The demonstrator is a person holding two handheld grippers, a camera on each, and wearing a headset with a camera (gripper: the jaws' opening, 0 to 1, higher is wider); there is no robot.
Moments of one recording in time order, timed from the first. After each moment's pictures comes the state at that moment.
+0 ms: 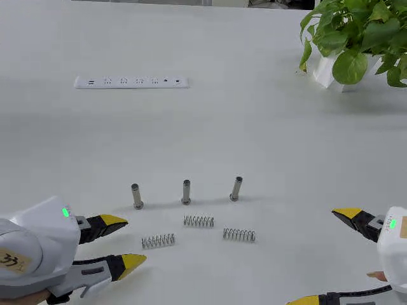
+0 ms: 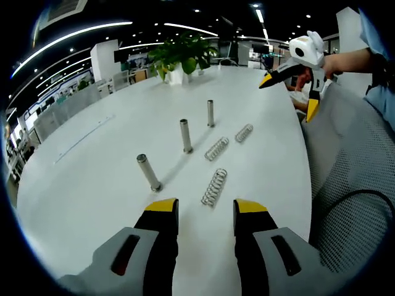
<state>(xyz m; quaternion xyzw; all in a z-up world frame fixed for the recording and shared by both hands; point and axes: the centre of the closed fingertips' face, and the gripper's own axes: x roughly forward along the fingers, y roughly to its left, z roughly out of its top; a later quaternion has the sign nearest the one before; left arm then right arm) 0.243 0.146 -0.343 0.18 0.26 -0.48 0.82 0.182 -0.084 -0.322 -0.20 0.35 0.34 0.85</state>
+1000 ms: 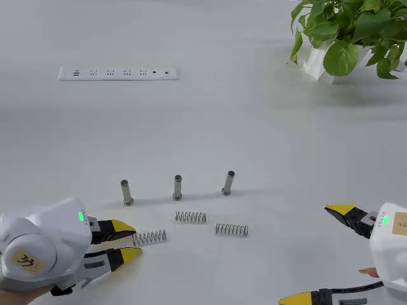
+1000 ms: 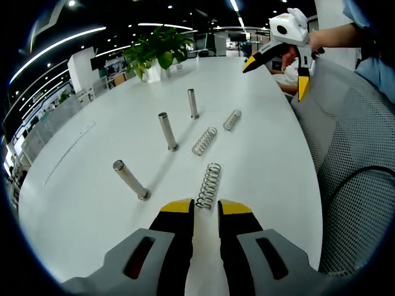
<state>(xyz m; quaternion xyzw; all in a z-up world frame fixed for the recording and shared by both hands) 0.244 0.134 -0.361 0.23 0.25 -0.53 0.78 0.181 -0.085 -0.323 -0.19 0.36 0.33 0.85</state>
